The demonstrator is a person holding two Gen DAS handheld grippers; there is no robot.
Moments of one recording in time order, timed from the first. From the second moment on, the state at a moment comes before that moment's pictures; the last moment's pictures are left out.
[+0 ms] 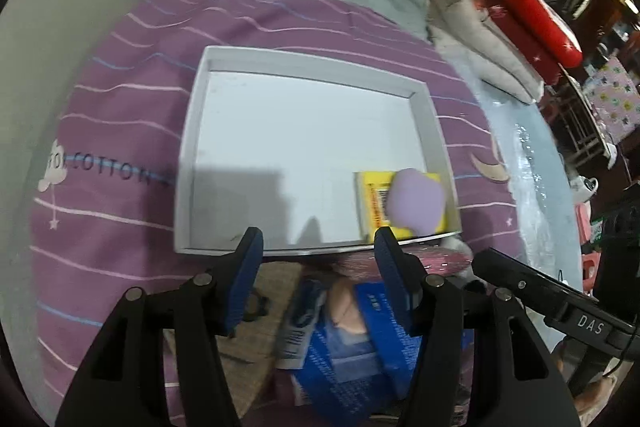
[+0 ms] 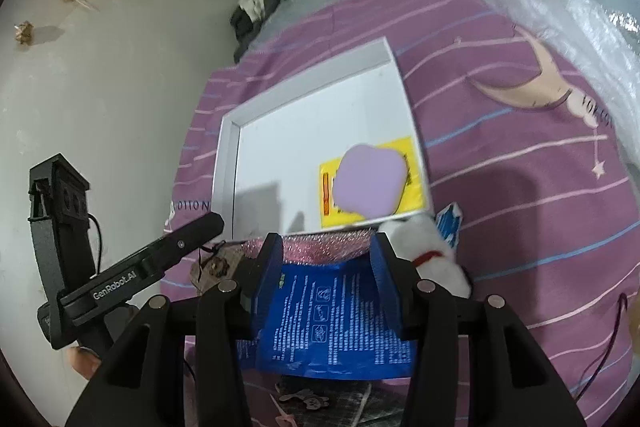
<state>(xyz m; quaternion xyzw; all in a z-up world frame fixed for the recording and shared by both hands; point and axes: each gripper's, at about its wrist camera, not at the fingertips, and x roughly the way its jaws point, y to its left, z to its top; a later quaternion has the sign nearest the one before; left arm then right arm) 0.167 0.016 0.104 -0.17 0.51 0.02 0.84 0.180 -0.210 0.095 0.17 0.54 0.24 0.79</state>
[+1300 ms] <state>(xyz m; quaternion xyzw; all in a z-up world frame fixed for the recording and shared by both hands) 0.151 0.033 0.087 -0.19 0.57 -0.03 0.80 0.203 -0.209 0.058 0.29 0.54 0.24 0.75</state>
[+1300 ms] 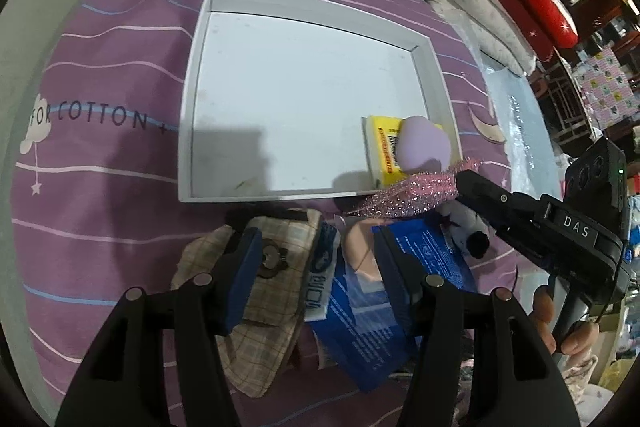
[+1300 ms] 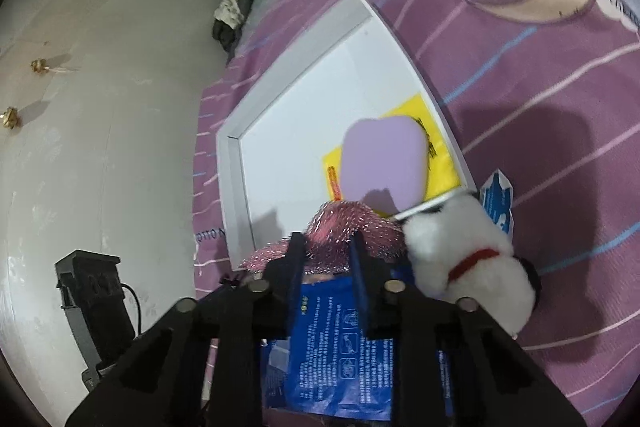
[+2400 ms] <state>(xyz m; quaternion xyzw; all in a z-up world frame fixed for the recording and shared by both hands) 0.178 -0.083 0.077 -0.17 0.57 -0.15 0.79 0.161 -0.313 0.115 0.35 0.42 0.19 0.82</state>
